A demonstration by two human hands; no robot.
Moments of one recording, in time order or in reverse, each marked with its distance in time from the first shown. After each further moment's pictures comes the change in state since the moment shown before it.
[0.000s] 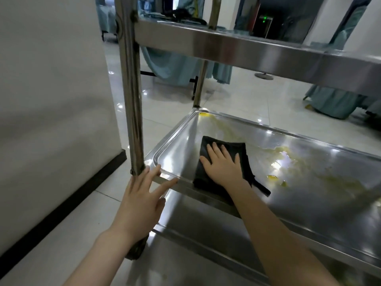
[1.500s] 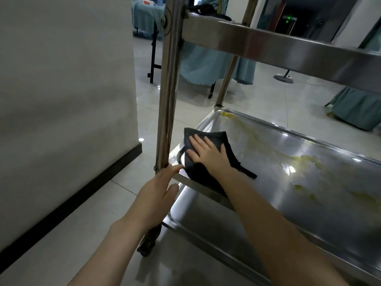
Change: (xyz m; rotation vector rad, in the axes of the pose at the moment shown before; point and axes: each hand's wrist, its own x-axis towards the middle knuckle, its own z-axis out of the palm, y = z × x) left_hand 0.005 -0.027 -0.015 -0.460 -0.031 -0.280; right_hand 0.043 -0.090 0.015 -0.193 -0.001 -0.358
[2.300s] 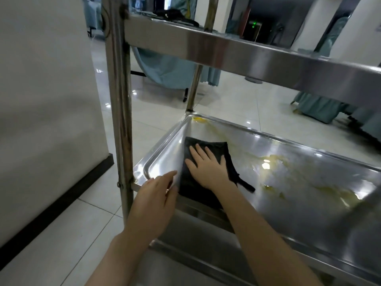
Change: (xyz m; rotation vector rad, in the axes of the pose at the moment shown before) left_hand 0.037 0.038 0.053 0.065 0.207 0.213; right_hand -0.029 0.065 0.002 0.201 0.014 0.318
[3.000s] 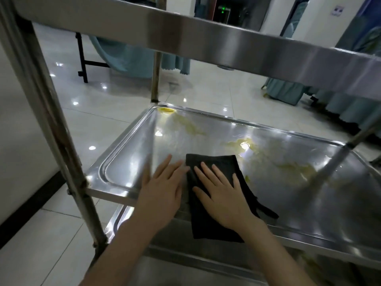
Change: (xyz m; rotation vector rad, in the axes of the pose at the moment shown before) left_hand 0.021 0.052 0.058 0.248 -0.254 0.231; right_hand -0.136 0.077 -0.006 -0.034 0.107 0.025
